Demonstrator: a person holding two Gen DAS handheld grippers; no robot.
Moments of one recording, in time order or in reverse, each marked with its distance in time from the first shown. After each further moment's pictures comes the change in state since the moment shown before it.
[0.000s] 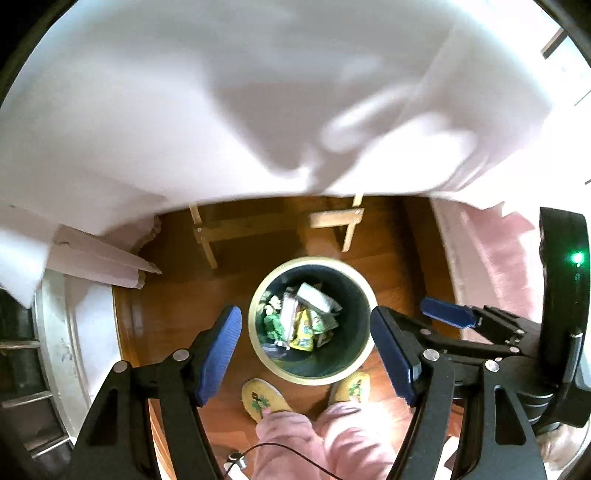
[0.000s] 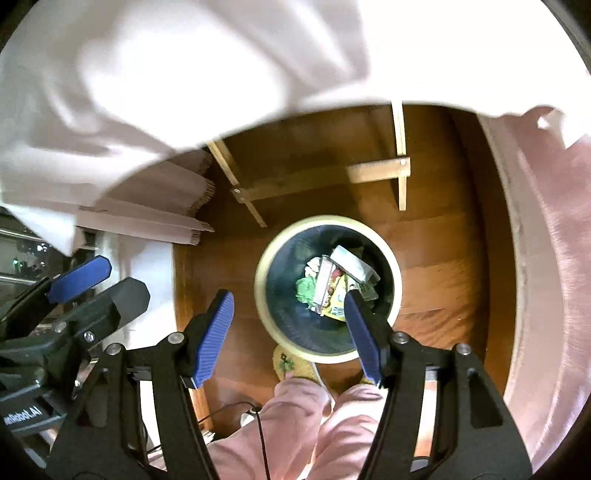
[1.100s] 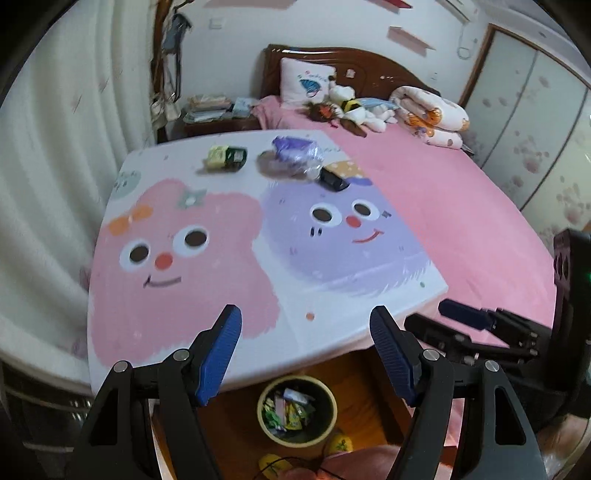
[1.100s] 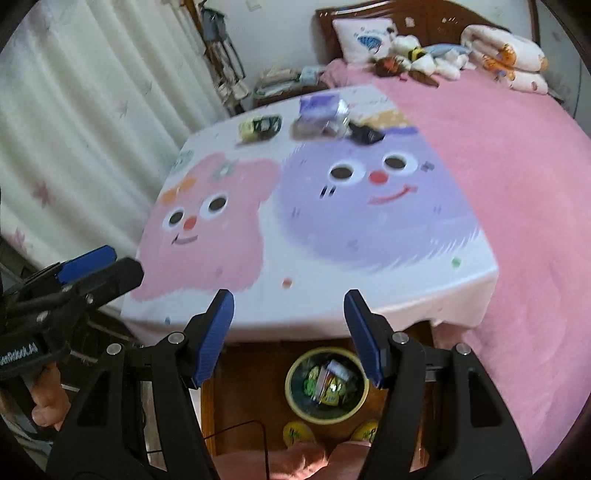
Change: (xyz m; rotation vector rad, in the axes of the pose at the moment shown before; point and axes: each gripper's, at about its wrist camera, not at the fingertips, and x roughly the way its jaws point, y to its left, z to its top) left arm -0.343 -0.033 0.139 0.198 -0.370 -0.120; right arm -0.343 0.116 0.082 -0.046 -0.456 -0.088
